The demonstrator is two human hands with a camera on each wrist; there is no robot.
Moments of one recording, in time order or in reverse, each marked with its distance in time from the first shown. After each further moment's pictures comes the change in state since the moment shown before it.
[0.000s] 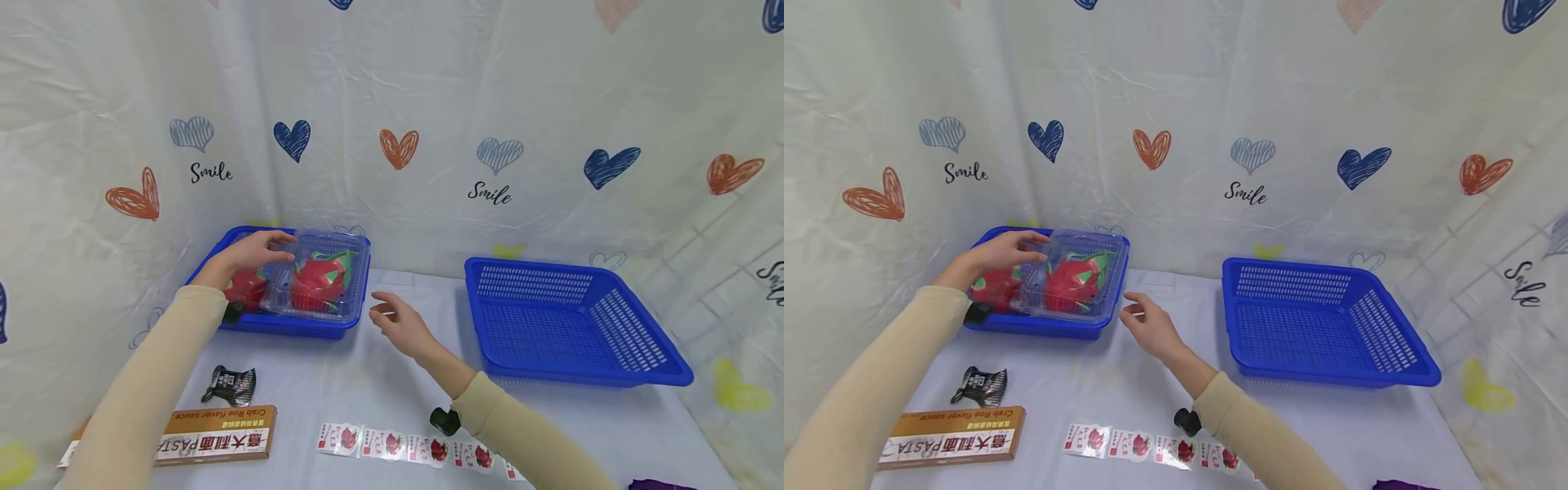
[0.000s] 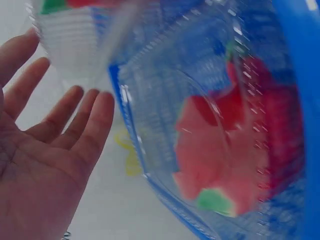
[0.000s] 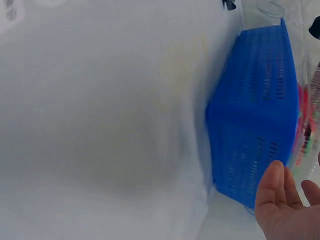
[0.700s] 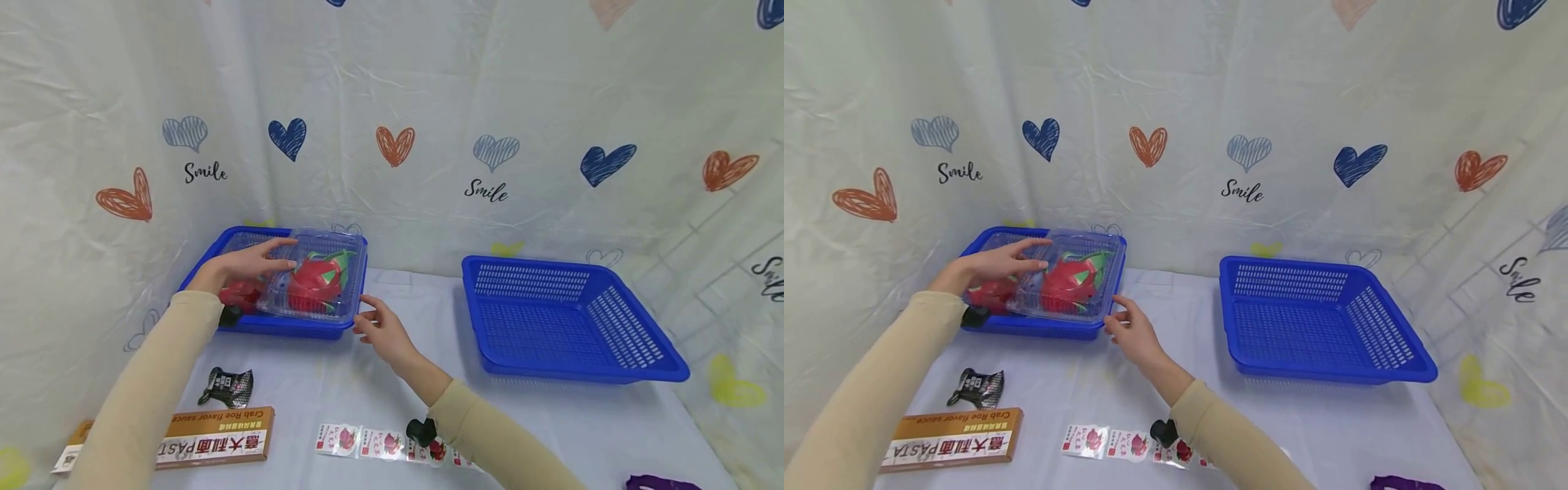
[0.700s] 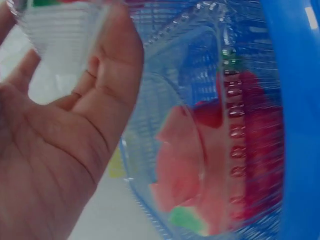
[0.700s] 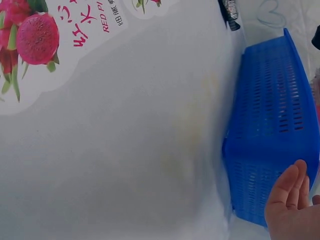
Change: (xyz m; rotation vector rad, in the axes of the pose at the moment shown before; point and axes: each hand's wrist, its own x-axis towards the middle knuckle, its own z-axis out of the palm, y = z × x) left_hand -0.004 -0.012 0.012 -0.195 -0.165 -0.102; right_hand 0.006 0.009 0.034 0.342 0.027 0.082
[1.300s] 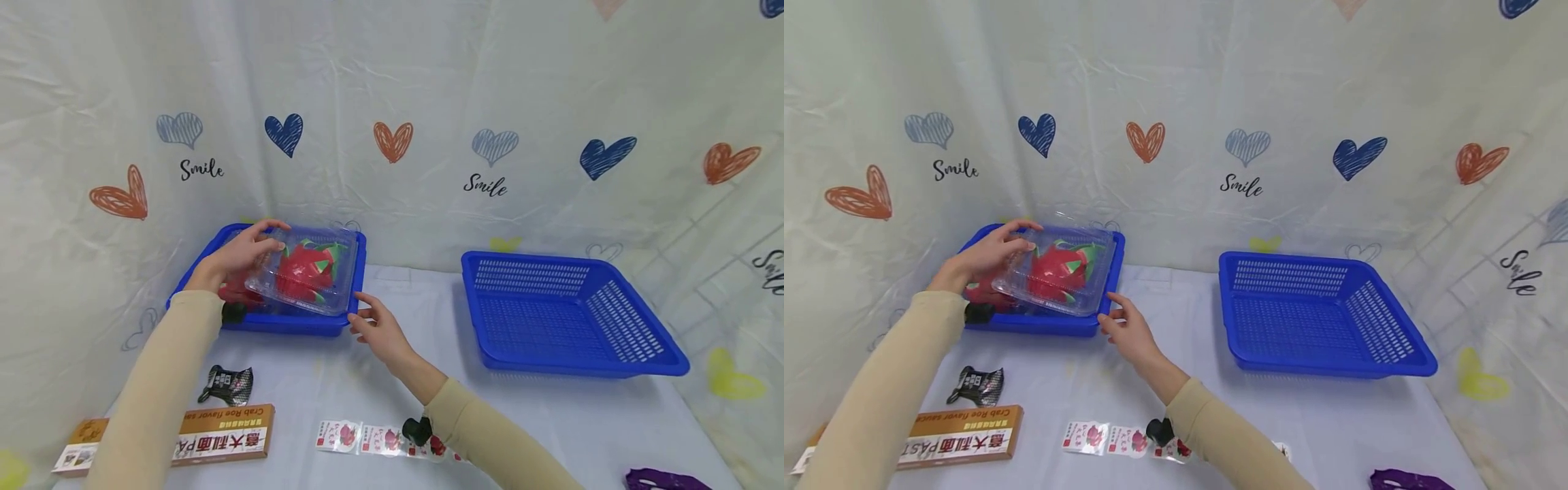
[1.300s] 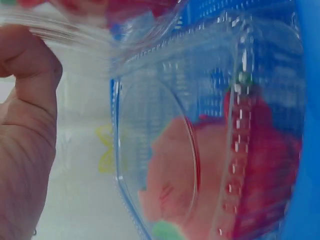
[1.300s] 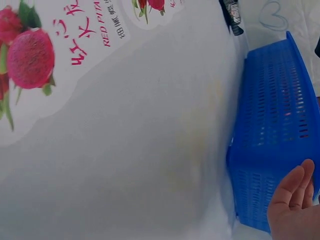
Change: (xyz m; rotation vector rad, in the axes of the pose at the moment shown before) left_hand 0.007 -0.008 -0.006 -0.216 0.236 0.137; right_hand 0.001 0.004 0.008 0.009 0.022 0.017
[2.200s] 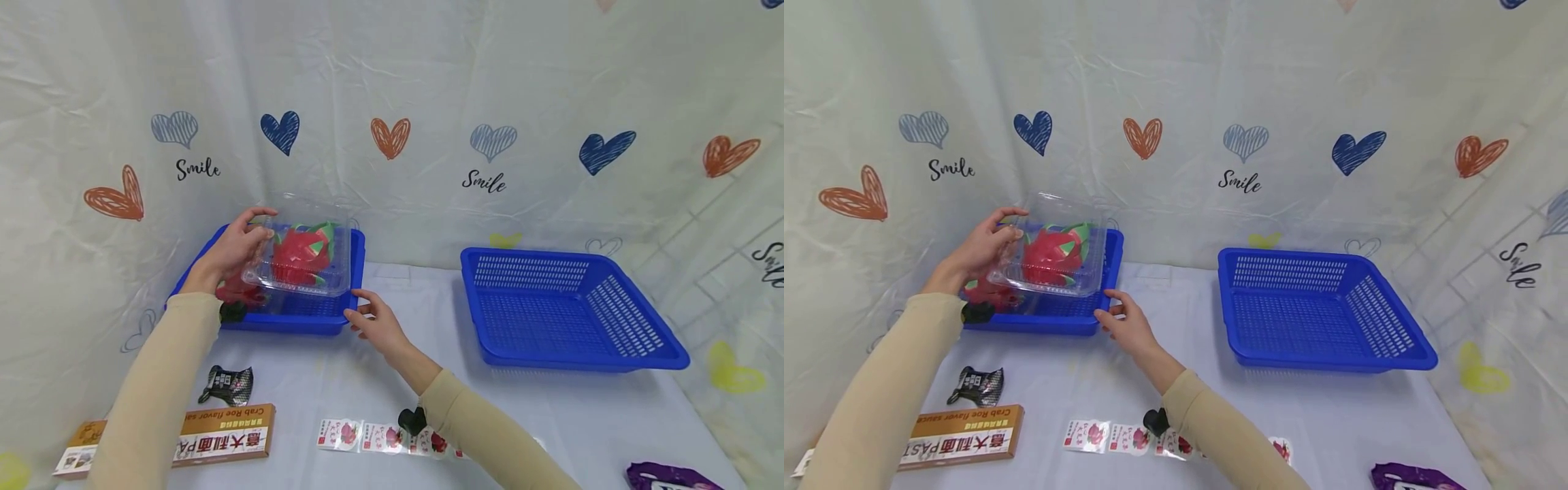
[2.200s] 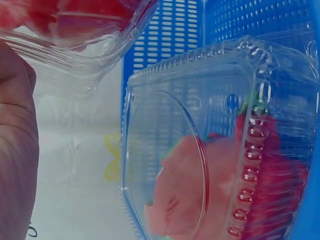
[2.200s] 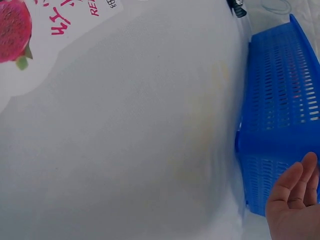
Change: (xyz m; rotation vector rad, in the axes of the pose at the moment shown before) left_hand -0.019 0.028 0.003 -0.285 0.089 0.098; right_hand 0.013 0.006 -0.002 -0.030 0.000 0.012
